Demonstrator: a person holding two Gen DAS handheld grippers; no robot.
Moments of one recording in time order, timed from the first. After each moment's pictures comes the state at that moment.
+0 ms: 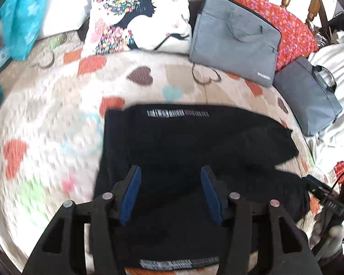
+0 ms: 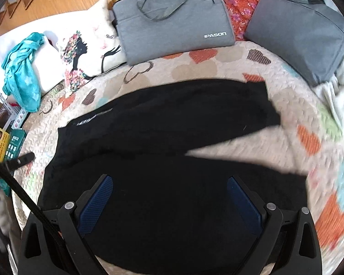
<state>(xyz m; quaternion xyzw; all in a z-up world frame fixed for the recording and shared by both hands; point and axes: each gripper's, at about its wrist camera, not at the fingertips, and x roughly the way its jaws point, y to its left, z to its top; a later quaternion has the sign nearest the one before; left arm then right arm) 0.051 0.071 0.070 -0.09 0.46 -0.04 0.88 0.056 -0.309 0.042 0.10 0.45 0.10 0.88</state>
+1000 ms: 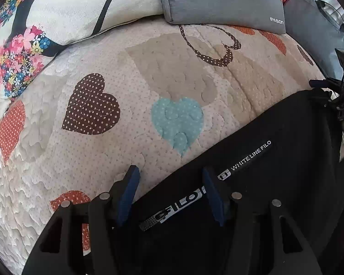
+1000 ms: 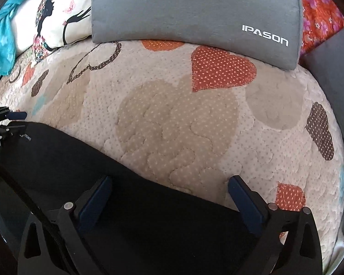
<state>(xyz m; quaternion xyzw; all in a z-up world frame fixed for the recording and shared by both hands) 0.262 0.048 -0.034 0.08 0.54 -0.16 0.82 0.289 -0.299 -0.035 -0.05 0.51 0.18 0.84</state>
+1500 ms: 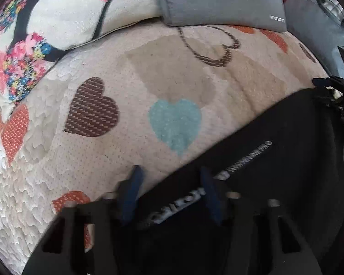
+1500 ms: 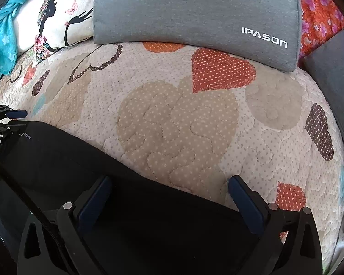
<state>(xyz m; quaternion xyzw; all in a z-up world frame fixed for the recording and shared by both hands) 0.257 0.035 -0.033 0.10 0.54 -0.16 0.82 0.284 -0.301 -0.035 -0.06 0.51 0.18 0.84</state>
